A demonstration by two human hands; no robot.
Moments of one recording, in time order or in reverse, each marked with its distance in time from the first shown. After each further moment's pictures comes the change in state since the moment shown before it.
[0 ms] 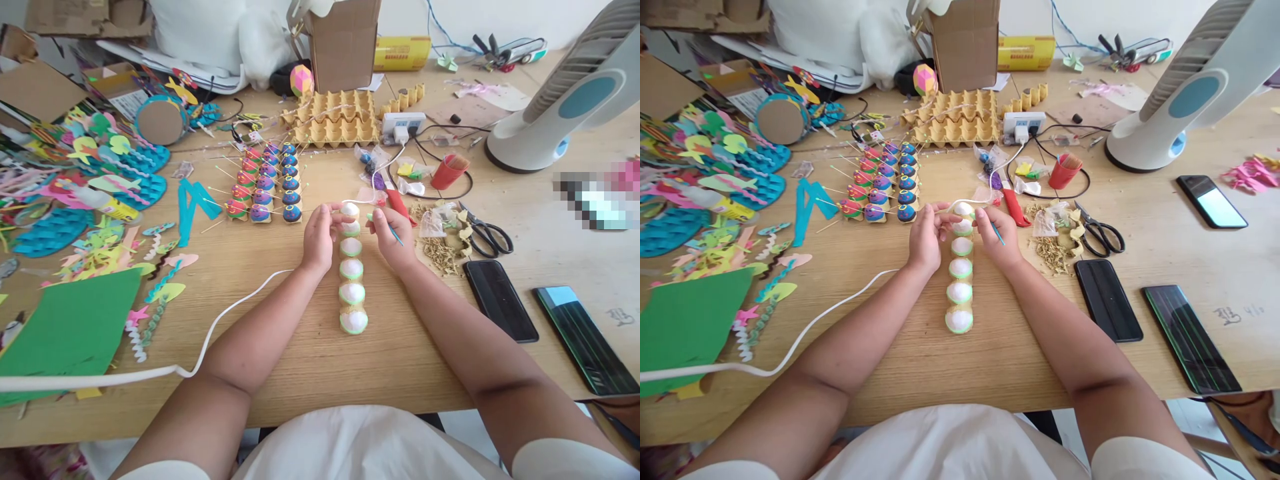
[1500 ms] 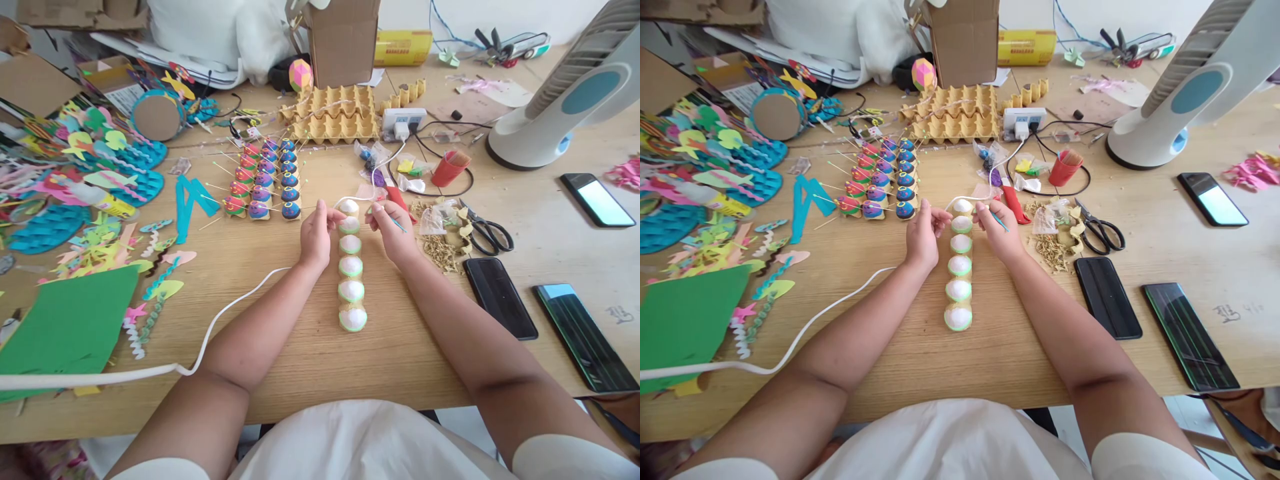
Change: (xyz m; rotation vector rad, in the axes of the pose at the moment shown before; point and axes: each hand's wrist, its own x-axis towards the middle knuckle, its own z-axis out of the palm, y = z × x) left_hand 0.005 -0.004 -0.003 0.093 0.092 0.039; right_hand 0.009 0.016 0.000 0.244 -0.015 0.165
